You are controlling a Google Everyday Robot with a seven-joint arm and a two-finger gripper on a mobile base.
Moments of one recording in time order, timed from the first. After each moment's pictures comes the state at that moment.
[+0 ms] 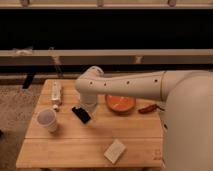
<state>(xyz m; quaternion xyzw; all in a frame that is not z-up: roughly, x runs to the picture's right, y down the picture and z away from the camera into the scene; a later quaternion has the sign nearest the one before) -0.102 0.130 0.757 -0.26 -0.22 -0.40 0.85</state>
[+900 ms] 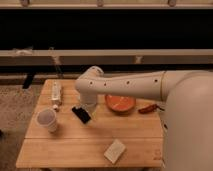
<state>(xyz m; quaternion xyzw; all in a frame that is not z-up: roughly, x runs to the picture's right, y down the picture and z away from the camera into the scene) -0.101 0.130 0.758 -0.26 -0.22 -0.40 0.85</state>
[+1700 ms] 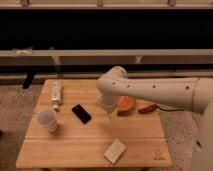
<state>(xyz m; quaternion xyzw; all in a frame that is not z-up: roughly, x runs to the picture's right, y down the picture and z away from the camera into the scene) 0.028 0.114 0.750 -0.28 -0.17 -0.32 0.89</state>
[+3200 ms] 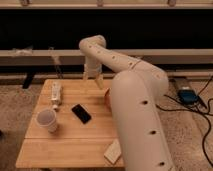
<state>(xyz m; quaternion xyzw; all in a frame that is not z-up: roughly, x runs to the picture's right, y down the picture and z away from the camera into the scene) -0.101 -0.024 0.868 -0.30 -0.21 -0.46 0.81</state>
